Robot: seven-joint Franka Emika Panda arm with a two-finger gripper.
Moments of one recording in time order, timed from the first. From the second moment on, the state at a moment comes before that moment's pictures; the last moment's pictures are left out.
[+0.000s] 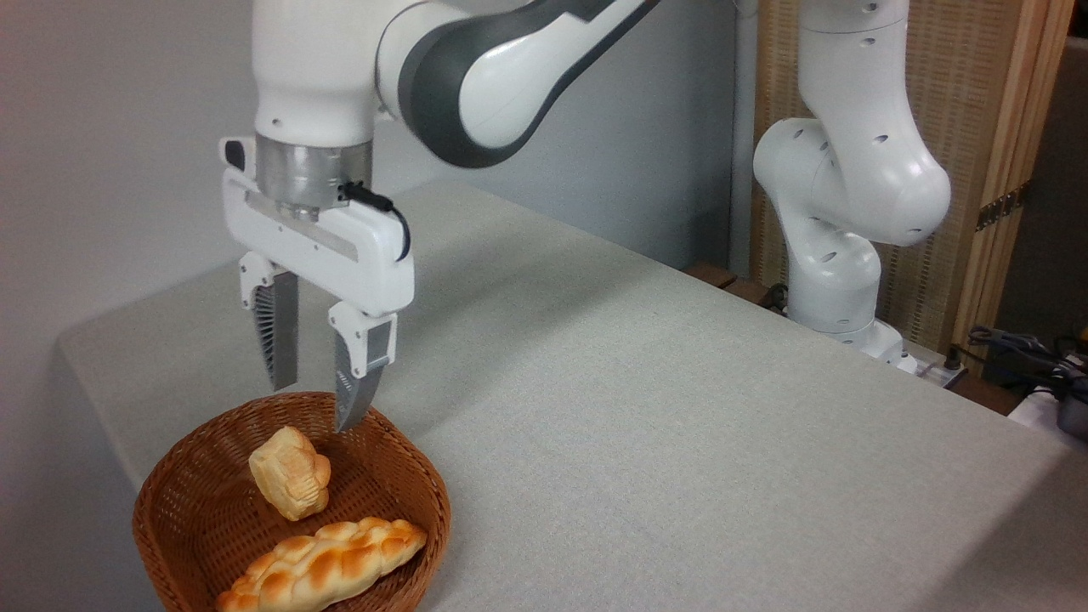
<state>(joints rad) -0.16 0.10 -0.01 -1.82 -0.05 2.20 0.39</state>
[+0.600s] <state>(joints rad) -0.19 0.21 -0.02 -1.82 0.05 2.32 0.34</state>
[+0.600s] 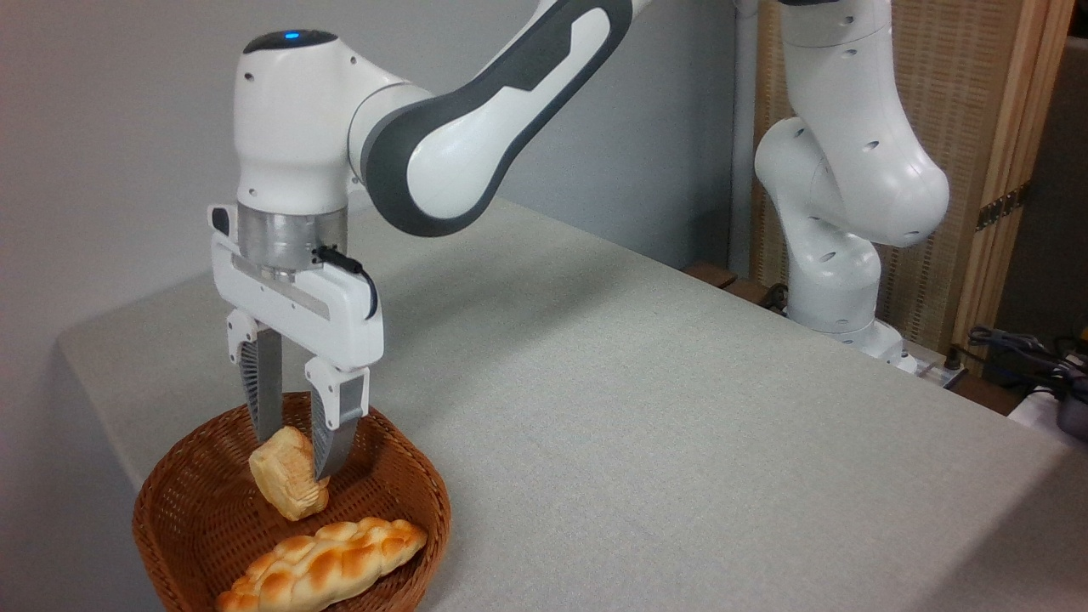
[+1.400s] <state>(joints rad) -0.21 0.25 -0.02 -1.81 0.15 2.33 0.31</state>
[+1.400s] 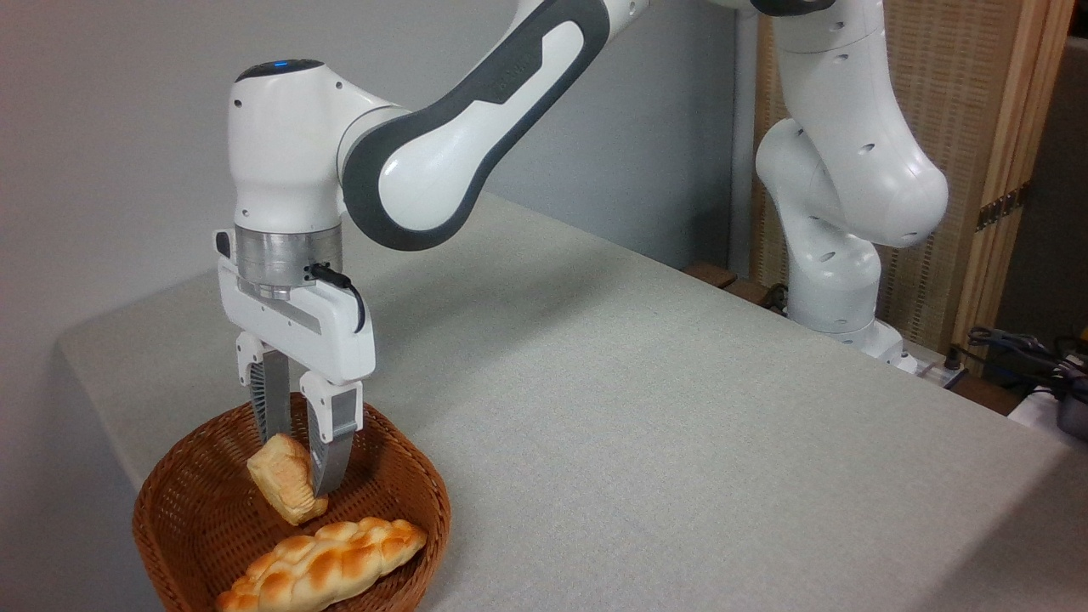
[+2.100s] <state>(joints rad) -0.21 0.24 -0.02 -1.81 0.15 2.33 0.31</state>
